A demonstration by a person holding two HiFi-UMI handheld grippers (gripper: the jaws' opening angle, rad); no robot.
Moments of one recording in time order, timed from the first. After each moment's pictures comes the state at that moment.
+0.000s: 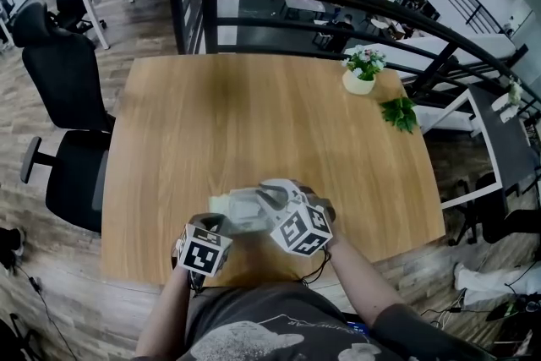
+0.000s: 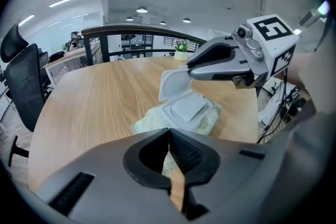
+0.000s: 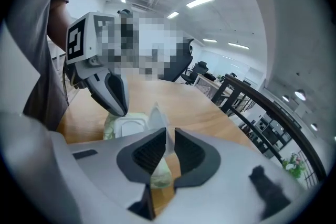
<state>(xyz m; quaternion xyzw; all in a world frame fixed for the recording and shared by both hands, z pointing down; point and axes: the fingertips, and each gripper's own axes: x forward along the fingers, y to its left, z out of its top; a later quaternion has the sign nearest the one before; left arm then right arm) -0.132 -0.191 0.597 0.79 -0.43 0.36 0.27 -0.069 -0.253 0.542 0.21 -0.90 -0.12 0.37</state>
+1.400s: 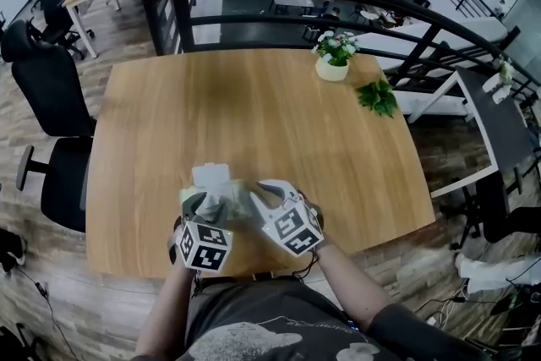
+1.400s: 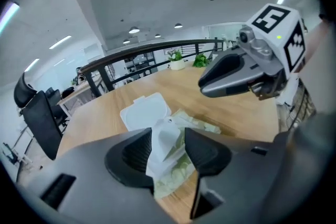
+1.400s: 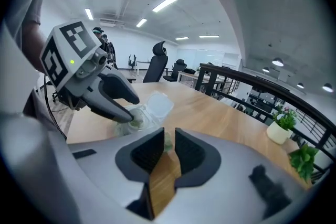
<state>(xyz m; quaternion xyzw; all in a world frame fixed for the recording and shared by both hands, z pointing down) -0.066 -0.212 0.568 0.78 -0.49 0.38 0.12 0.015 -0.238 0.549 0.30 -0.90 0.00 0.32</state>
